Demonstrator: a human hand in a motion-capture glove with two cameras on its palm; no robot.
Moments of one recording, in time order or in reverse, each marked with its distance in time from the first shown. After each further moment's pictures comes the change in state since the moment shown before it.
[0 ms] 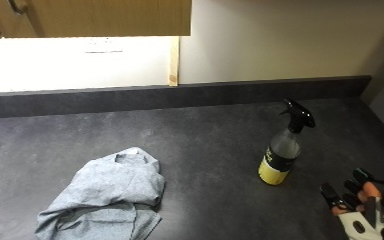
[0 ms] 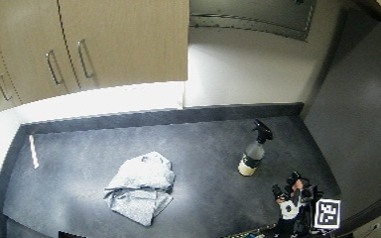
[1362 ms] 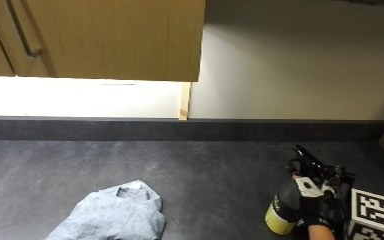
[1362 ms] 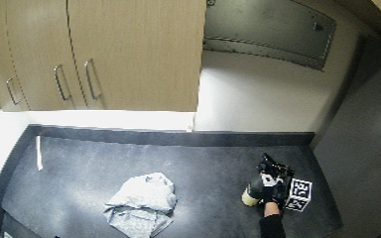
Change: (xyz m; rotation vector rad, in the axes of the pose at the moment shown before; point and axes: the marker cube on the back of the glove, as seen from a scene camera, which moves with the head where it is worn) arm -0.123 0.018 0.031 -0.447 1.186 -0.514
